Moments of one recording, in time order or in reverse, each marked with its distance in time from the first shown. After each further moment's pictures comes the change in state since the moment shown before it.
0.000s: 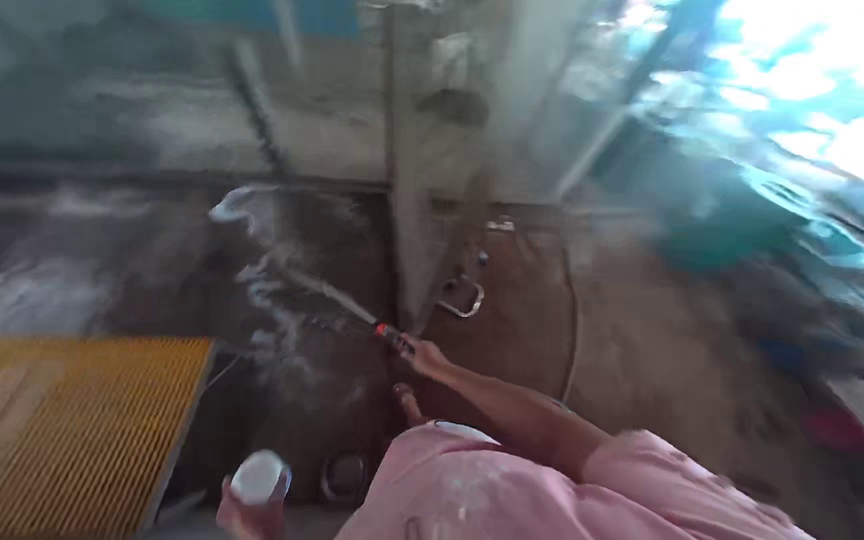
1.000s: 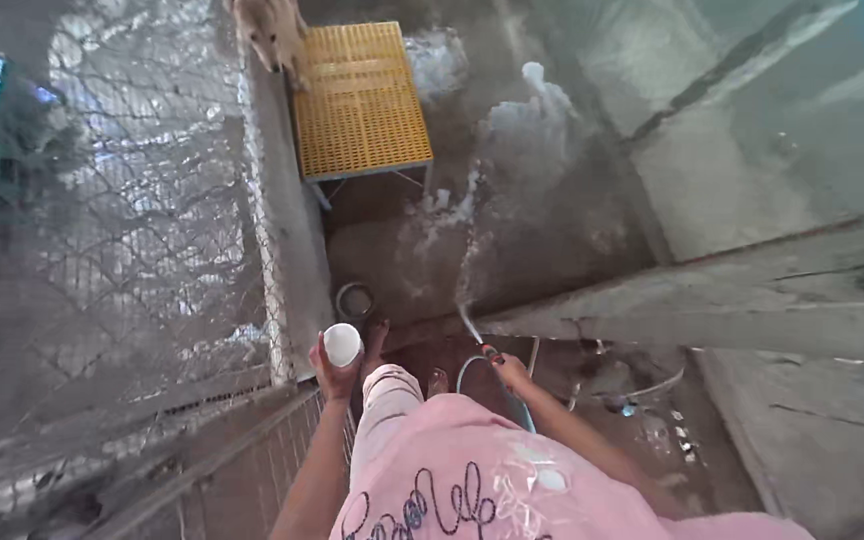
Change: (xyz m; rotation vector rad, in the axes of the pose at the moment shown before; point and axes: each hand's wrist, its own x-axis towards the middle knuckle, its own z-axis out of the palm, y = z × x) left_hand -0.254 0.154 0.181 0.063 0.715 -0.730; right_hand 0.120 0.148 -0.052 -0.770 -0.598 0.004
